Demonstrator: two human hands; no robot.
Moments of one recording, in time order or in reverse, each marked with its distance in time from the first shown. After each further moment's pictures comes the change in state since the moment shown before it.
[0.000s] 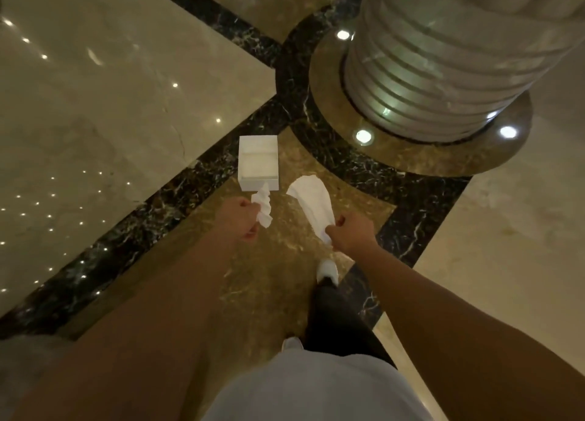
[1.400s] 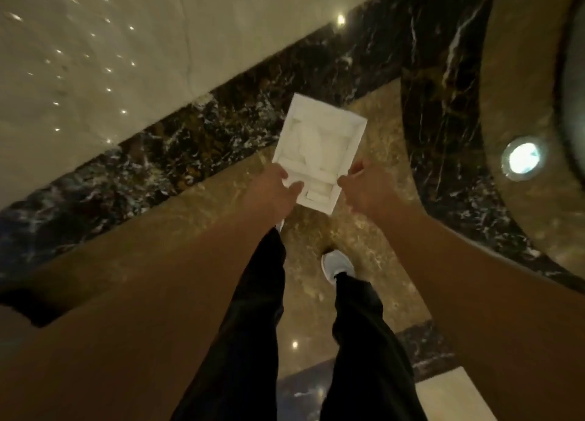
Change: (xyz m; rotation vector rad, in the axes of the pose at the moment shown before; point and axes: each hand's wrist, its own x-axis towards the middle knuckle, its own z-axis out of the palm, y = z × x) left_hand 0.658 0.054 0.043 0.133 -0.017 -0.313; right_hand 0.667 -0.261 0.219 -0.256 -0.398 0.045
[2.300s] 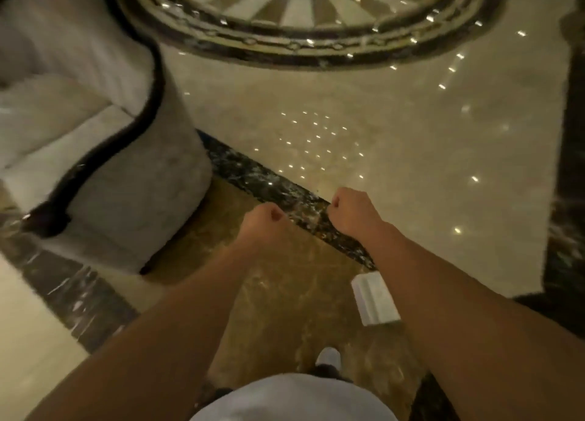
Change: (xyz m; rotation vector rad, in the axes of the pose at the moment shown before) left_hand -0.607 -0.176 -0.091 -0.787 0.843 -0.110; right_hand -0.561 -0.080 0.041 -0.937 -0.228 -1.281
